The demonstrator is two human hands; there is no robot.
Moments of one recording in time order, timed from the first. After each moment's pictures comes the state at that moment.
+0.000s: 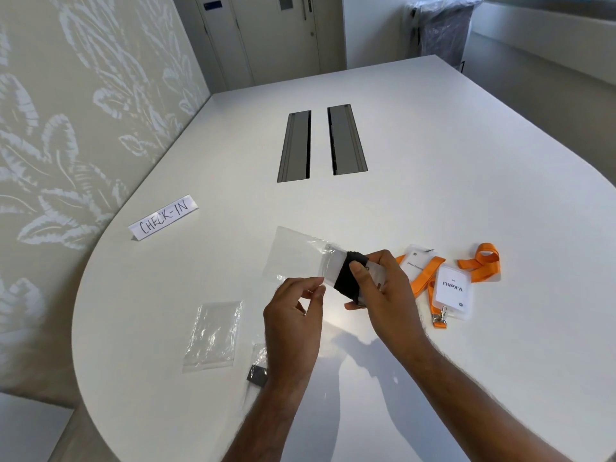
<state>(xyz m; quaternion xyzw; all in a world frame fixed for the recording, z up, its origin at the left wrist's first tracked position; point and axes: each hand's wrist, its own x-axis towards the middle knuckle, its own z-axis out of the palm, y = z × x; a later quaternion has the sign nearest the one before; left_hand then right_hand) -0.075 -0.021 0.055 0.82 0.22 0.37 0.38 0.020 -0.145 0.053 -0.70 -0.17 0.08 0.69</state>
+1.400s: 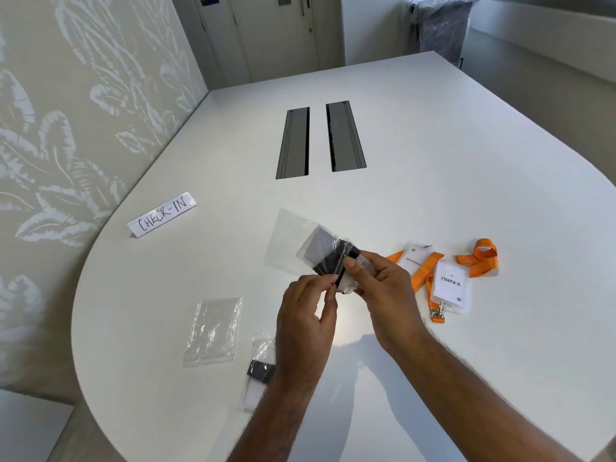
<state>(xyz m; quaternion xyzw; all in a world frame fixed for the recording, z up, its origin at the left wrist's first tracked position) -0.079 -0.036 0.050 0.87 0.12 0.40 0.25 0.020 -0.139 0.056 -0.56 -0.14 0.17 0.80</state>
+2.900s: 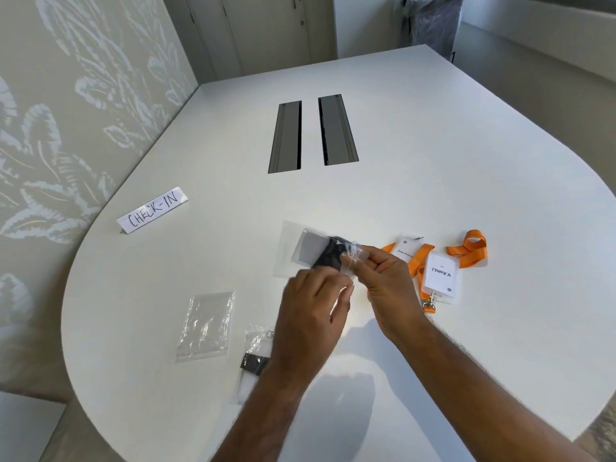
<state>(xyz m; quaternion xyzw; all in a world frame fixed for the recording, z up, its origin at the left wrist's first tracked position) -0.078 -0.042 0.058 0.91 0.00 0.40 0.13 0.031 -0.153 0.046 -0.55 -0.16 0.18 0.80</state>
